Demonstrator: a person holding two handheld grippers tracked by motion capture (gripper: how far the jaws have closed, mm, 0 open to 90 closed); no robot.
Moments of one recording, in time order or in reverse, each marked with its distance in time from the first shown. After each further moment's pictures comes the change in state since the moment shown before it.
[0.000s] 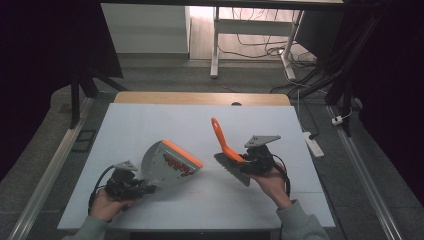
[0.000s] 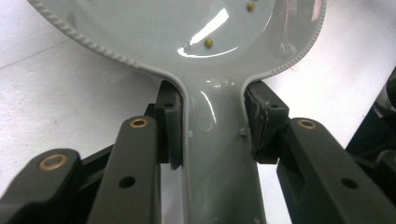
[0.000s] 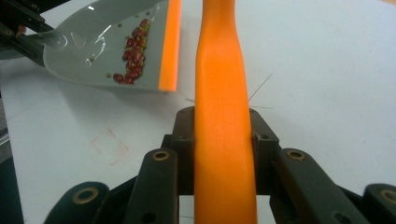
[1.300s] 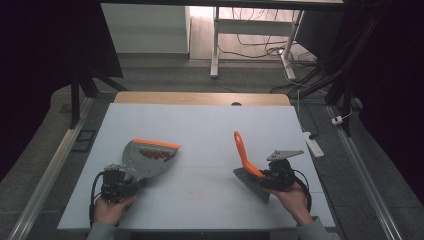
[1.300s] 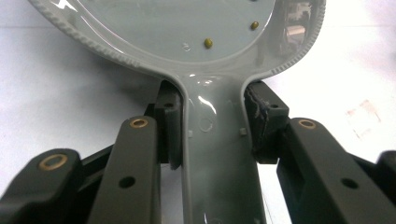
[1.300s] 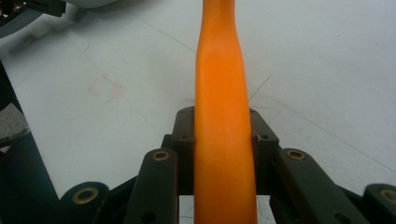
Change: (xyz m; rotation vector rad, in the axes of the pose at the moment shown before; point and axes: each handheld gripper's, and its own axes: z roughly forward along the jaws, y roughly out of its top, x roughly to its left) left arm 0.004 -0.019 0.003 -0.146 0.230 -0.338; right arm -0.012 -0.054 -0.036 0.062 -0.005 0.148
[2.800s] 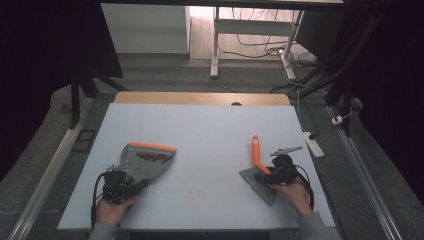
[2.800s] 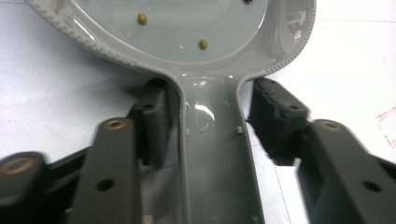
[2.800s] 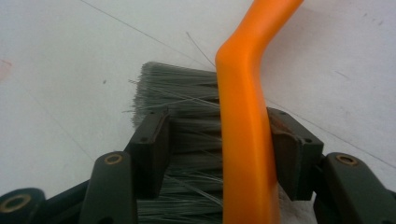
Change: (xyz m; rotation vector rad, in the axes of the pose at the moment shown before) left arm 0.004 -0.002 0.008 0.021 0.043 -0.028; right arm -0.055 -0.015 0.024 0.125 -0.122 0.095
